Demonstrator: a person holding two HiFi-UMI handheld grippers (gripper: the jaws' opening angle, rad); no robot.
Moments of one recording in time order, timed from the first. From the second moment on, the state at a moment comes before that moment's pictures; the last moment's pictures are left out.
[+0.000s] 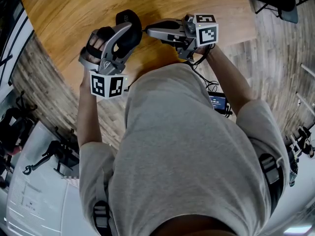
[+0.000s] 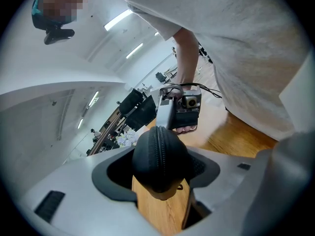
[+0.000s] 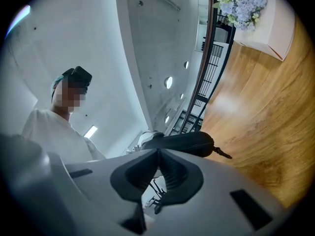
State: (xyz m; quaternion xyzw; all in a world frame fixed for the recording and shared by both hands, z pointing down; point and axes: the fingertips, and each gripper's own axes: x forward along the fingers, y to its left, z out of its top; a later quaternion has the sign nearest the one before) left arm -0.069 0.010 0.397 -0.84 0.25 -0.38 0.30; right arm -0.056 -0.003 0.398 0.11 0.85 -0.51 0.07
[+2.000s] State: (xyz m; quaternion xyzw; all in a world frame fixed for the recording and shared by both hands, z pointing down) left arm -0.076 -0.009 0.414 -0.87 0.32 -0.35 0.13; right arm -0.062 -0.005 0.381 0.00 0.97 -0.23 -0.02
